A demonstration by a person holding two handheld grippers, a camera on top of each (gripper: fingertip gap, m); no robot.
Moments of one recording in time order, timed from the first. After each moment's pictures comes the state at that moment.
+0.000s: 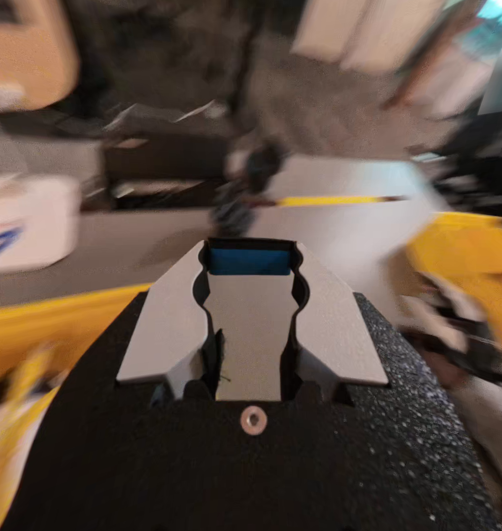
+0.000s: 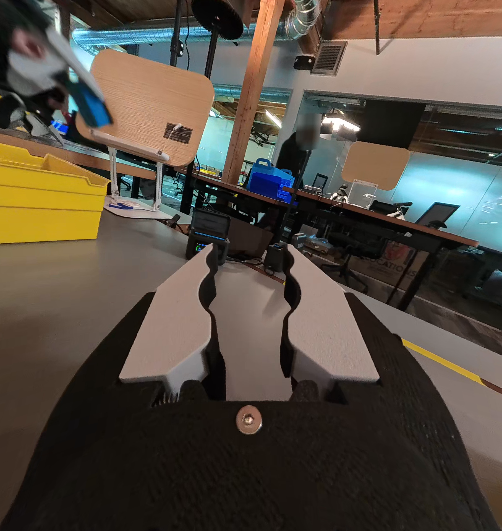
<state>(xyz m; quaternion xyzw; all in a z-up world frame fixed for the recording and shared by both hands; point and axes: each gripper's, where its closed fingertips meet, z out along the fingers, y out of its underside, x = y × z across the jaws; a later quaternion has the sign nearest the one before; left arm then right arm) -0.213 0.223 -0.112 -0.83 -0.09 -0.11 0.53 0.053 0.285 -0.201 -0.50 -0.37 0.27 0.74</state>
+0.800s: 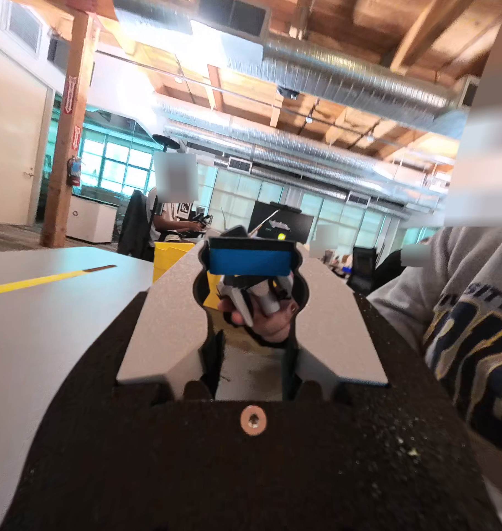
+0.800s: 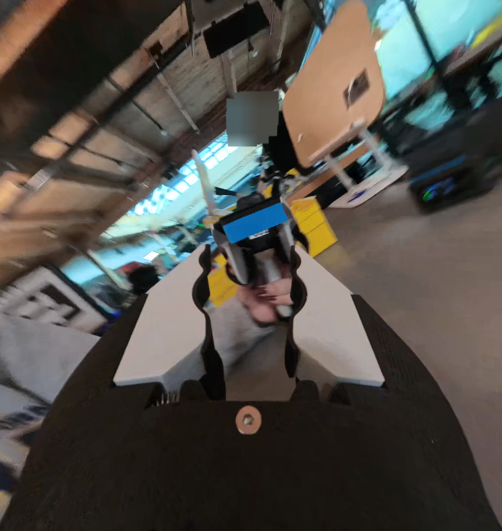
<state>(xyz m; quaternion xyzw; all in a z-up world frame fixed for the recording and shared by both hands) 0.016 0.221 -0.168 -0.49 0.21 -0.54 0.65 0.044 0.229 -0.188 -0.52 -0.30 0.75 0.26</state>
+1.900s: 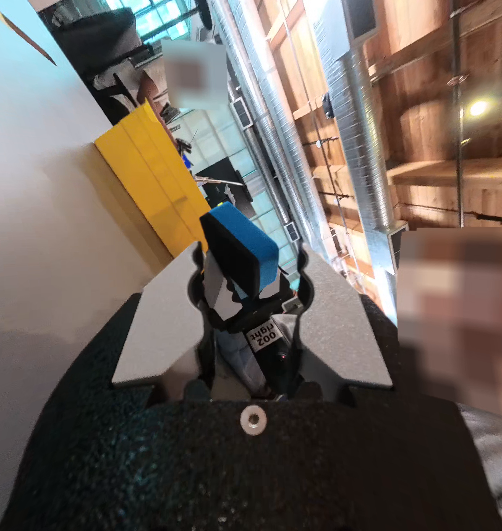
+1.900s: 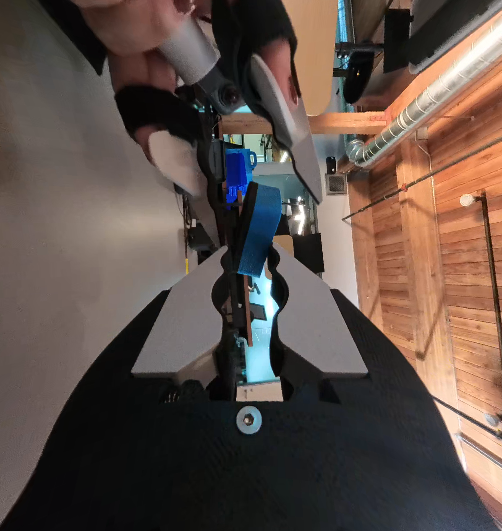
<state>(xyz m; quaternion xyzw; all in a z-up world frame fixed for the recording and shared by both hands) 0.039 0.245 -0.215 -0.59 0.00 -0.73 0.34 0.034 0.249 -0.226 -0.18 -0.64 -0.21 0.72</state>
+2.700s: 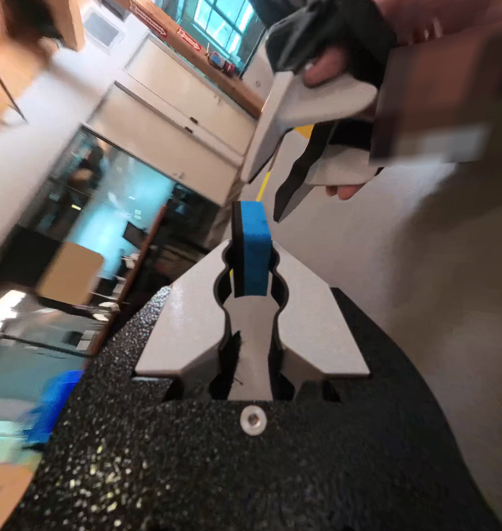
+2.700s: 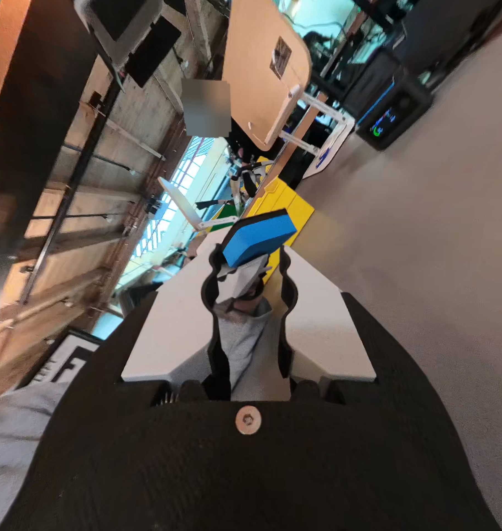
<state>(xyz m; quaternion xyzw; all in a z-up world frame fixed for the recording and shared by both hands) 0.029 0.245 -0.225 -0.56 0.48 0.18 0.64 0.048 0.249 -0.214 -0.62 -0.20 0.74 0.17</state>
